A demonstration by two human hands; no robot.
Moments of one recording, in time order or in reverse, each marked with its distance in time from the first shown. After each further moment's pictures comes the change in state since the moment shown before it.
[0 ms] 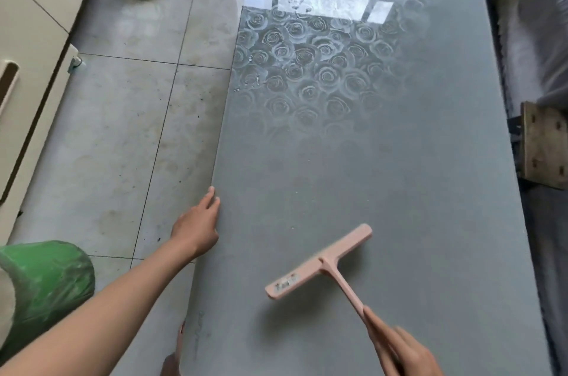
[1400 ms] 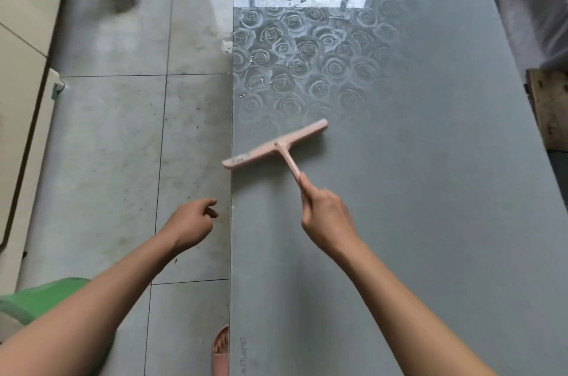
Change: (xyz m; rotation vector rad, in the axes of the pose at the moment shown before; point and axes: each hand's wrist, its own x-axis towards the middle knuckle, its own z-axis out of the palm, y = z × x) left_hand 0.045 -0.066 -0.034 -0.451 -0.035 -0.003; right_hand 0.202 -0.163 0.049 0.009 0.044 0.017
